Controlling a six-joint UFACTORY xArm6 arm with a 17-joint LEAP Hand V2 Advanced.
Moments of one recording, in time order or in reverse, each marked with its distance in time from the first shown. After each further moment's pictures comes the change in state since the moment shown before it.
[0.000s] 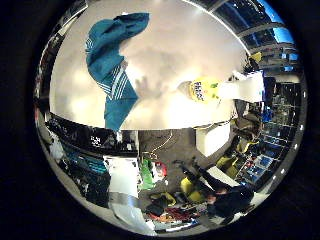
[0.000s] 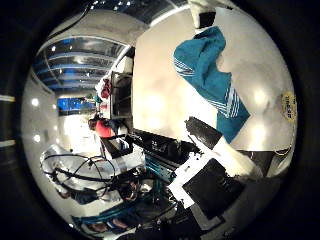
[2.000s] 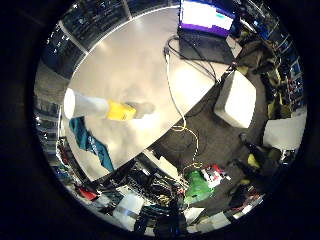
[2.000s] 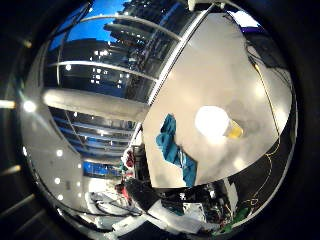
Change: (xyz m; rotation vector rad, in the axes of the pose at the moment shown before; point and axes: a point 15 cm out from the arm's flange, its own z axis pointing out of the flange) arm 0.367 0.104 -0.085 0.470 -0.238 0.686
